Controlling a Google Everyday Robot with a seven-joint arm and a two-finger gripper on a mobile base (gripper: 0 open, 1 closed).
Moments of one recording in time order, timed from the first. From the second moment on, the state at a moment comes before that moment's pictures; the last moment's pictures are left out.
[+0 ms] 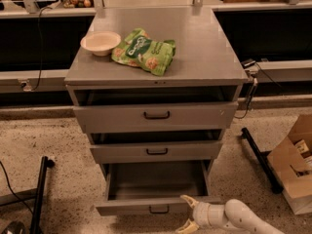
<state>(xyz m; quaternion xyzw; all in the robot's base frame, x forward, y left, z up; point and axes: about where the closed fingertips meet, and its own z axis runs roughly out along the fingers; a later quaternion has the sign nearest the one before) 0.457 -0.123 0.242 -0.55 0.69 0.25 0.39</state>
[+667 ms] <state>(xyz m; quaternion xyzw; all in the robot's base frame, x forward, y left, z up) 0.456 -0.149 0.206 -0.54 0.69 0.25 0.42</state>
